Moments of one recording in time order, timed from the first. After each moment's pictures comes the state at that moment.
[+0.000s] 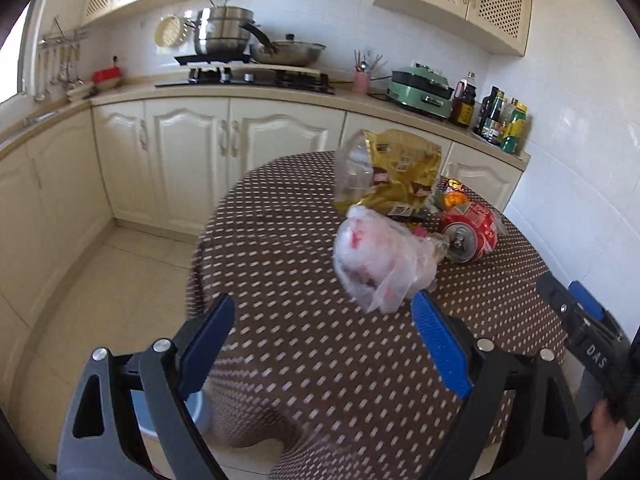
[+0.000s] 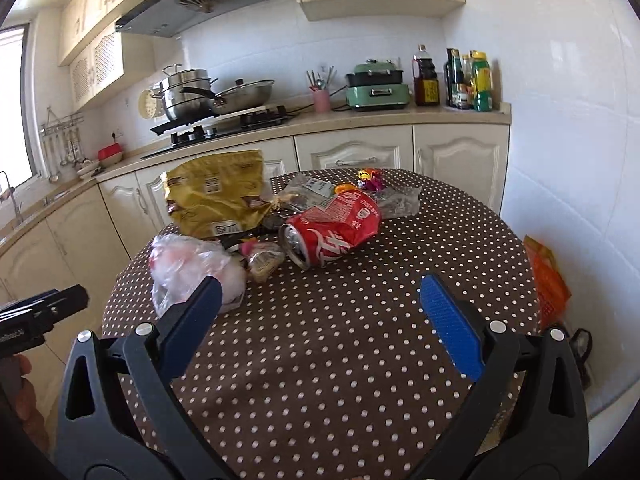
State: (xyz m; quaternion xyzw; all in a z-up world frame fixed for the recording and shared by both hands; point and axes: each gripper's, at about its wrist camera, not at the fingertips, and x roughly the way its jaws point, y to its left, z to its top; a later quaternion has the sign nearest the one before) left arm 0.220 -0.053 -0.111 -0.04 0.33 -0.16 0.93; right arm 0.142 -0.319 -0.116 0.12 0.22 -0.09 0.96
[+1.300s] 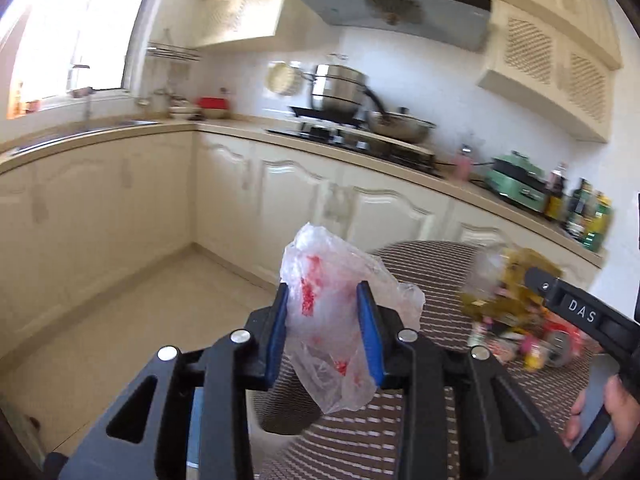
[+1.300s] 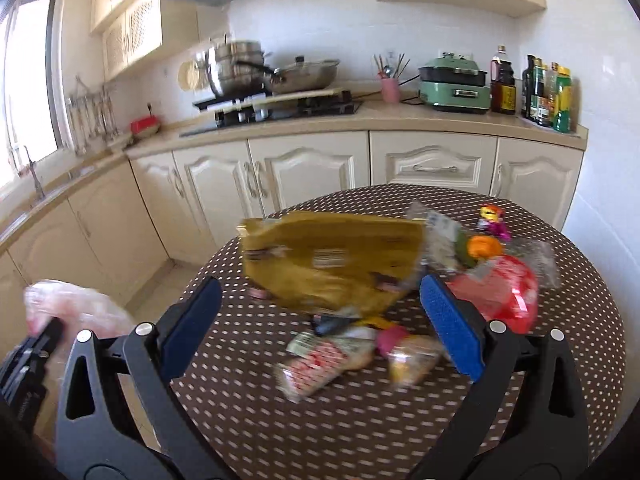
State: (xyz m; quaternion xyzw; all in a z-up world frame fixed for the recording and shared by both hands) left arm 0.231 0.034 -0.096 -0.10 0.22 0.04 0.97; right arm 0.292 -0.200 -0.080 0.06 0.26 -0.03 0.96
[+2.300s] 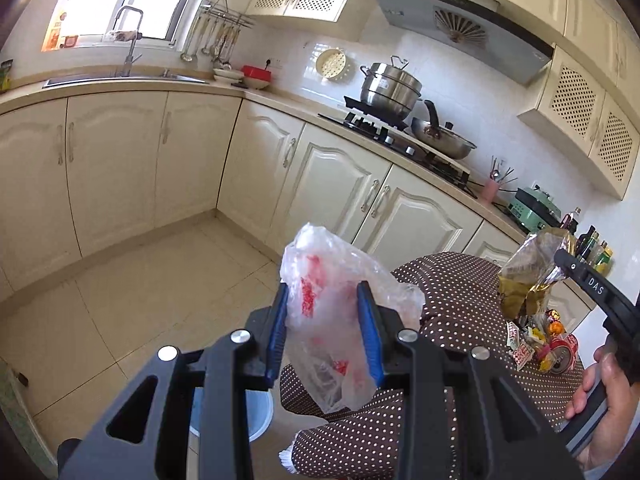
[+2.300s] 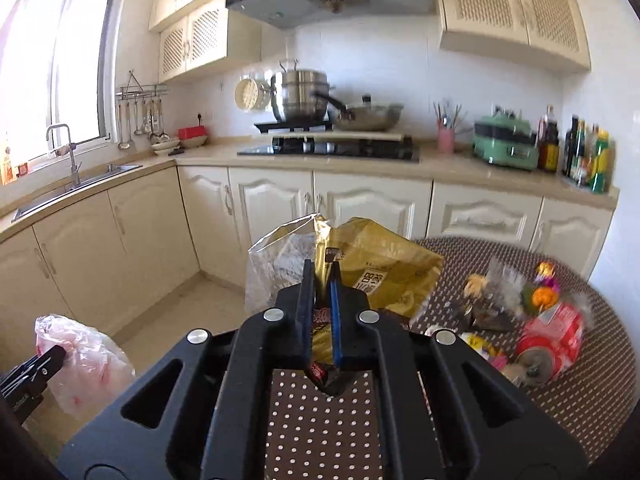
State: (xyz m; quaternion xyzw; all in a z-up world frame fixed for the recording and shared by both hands) left arm 0.188 0.174 -0.117 -0.19 0.24 0.04 0.95; right arm 0.274 -0.113 -0.050 0.02 0.20 0.03 0.98
